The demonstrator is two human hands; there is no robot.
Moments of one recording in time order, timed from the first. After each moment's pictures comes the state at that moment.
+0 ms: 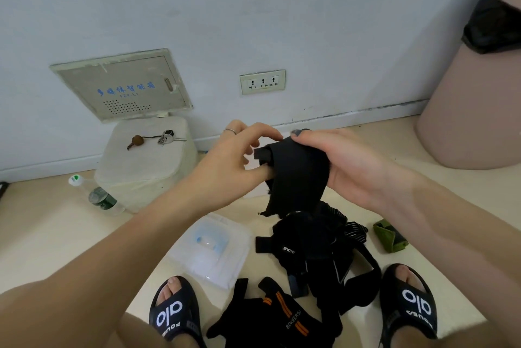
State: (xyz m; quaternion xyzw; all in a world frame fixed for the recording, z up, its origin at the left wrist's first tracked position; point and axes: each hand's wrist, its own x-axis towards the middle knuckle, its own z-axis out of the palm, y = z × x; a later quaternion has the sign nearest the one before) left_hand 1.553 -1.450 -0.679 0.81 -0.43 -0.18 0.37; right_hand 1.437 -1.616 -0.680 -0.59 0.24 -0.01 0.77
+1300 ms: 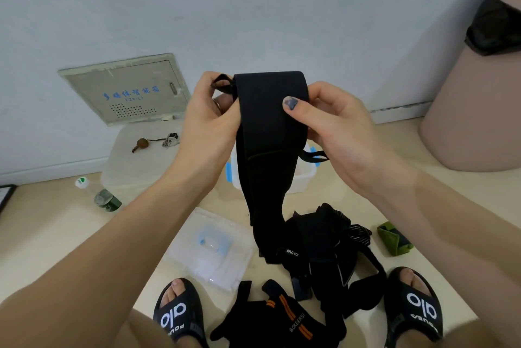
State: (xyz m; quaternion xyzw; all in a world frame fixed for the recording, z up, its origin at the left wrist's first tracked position) left_hand 1.564 -1.464 -0.651 0.64 -0.27 -0.13 0.70; right_hand 1.452 -1.604 -0.654 -0.66 0.13 -0.21 0.71
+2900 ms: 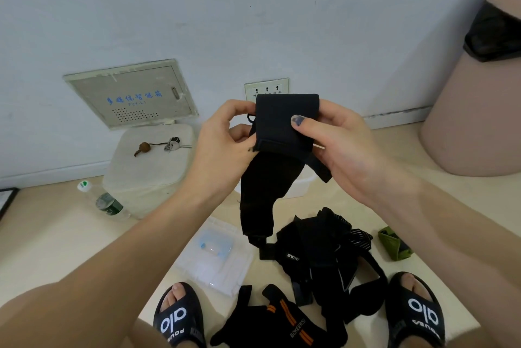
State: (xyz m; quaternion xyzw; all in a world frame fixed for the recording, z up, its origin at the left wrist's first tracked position) left_hand 1.551 -1.460 -0.662 0.71 -0.27 -0.16 0.63; right_hand 1.448 -1.607 -0.662 -0.60 0.16 -0.18 0.77
